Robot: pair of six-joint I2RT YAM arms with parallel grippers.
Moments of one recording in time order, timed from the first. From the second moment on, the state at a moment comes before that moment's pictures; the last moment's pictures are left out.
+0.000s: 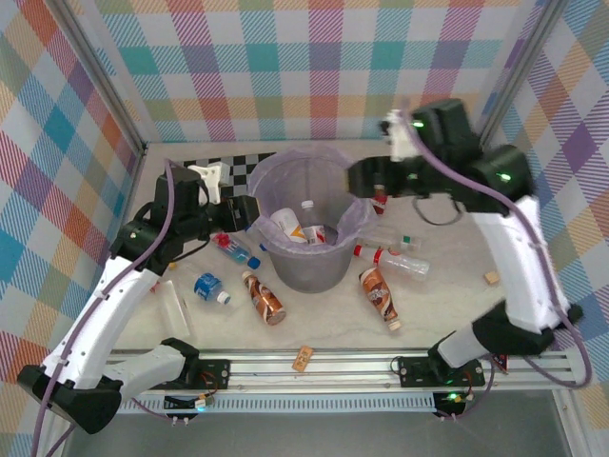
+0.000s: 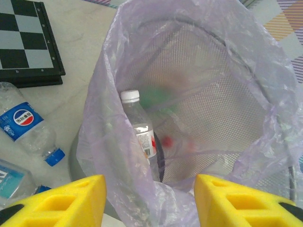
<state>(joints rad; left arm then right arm) -0.42 1.05 1.26 -0.77 0.25 -0.49 0.52 1.43 2.15 -1.44 -0.22 0.37</state>
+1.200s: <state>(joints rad) -0.42 0.99 1.11 -0.74 0.31 -0.56 0.14 1.17 1.09 -0.82 -0.99 0.67</state>
